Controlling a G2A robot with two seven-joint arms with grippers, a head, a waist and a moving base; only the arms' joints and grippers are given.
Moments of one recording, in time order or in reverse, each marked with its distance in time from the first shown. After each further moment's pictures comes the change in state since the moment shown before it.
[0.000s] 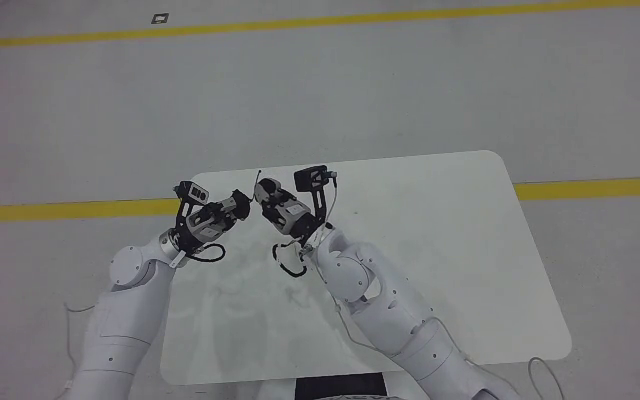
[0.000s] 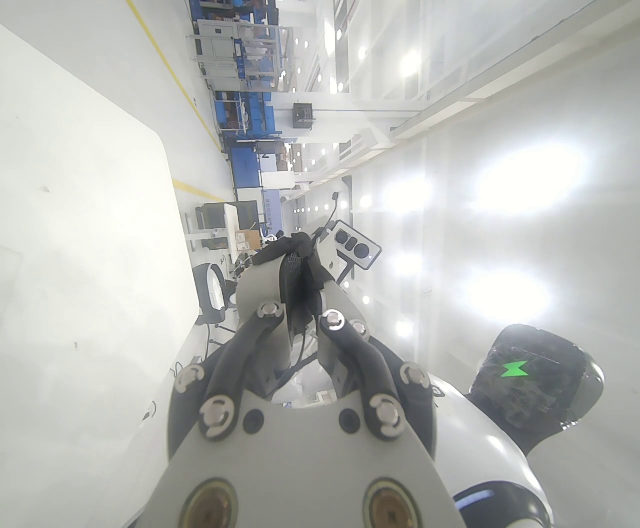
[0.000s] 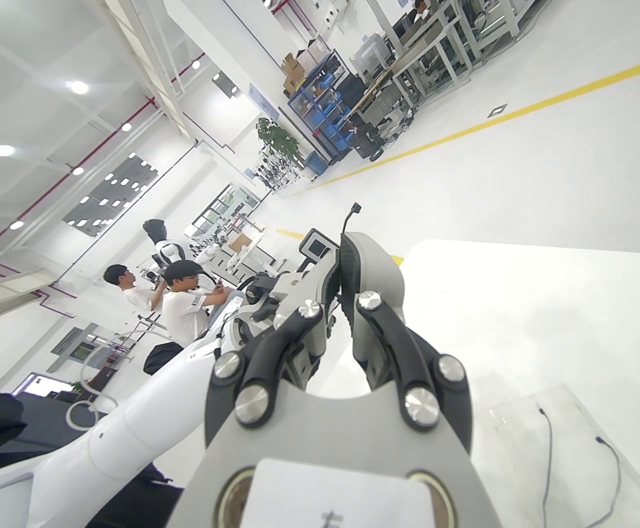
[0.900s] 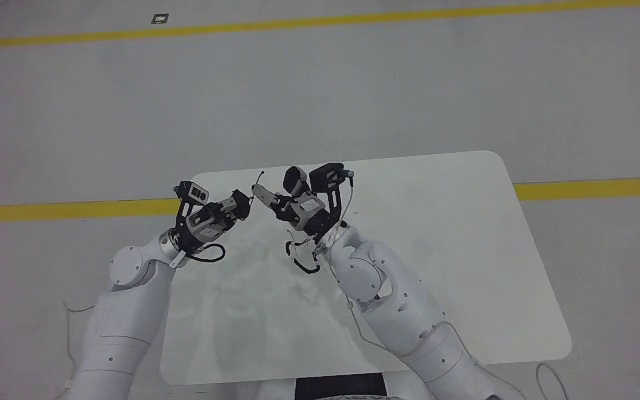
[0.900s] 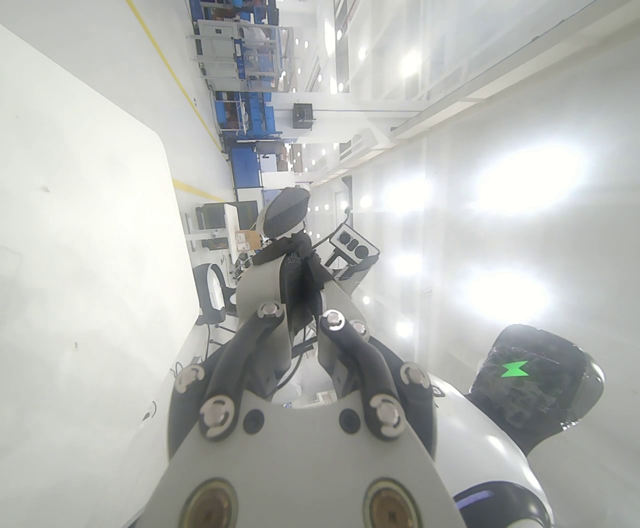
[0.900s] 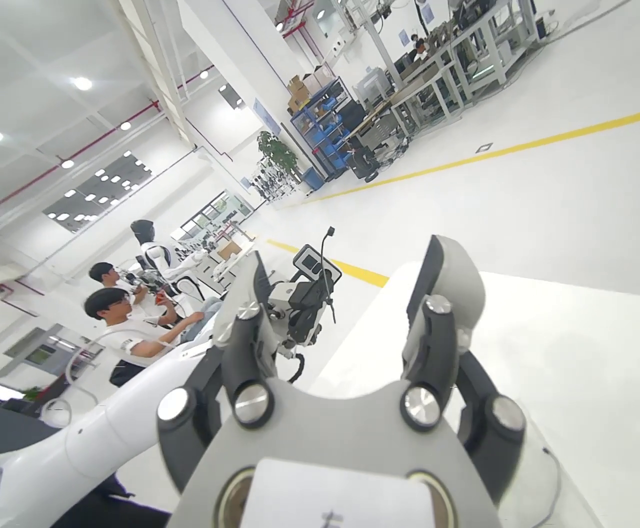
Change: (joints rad) left arm 0.000 0.000 0.000 0.000 0.000 0.000 0.000; right arm -0.034 0.029 0.056 -0.053 -0.115 -0.069 -0.053
